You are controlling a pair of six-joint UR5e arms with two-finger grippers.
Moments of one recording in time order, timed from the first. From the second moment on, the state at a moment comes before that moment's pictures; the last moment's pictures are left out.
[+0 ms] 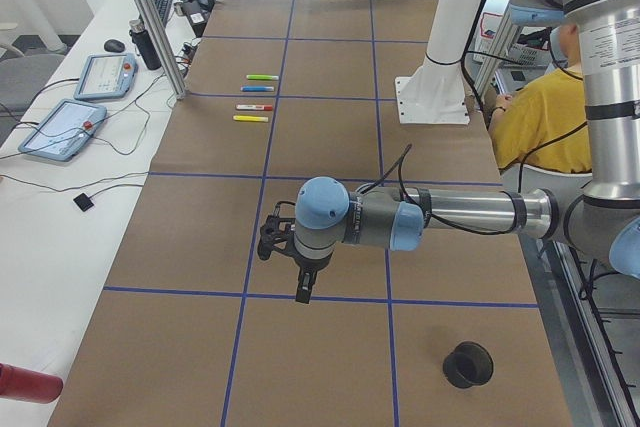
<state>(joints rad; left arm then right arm) -1.62 -1.36 -1.82 -1.68 -2.38 0.08 1.50 -1.70 1.80 -1.35 2.39 0.12</state>
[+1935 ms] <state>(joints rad) -1.07 -2.01 -1.64 -1.86 -2.39 -0.64 1.24 -1.43 1.73 -1.25 2.38 0.28</state>
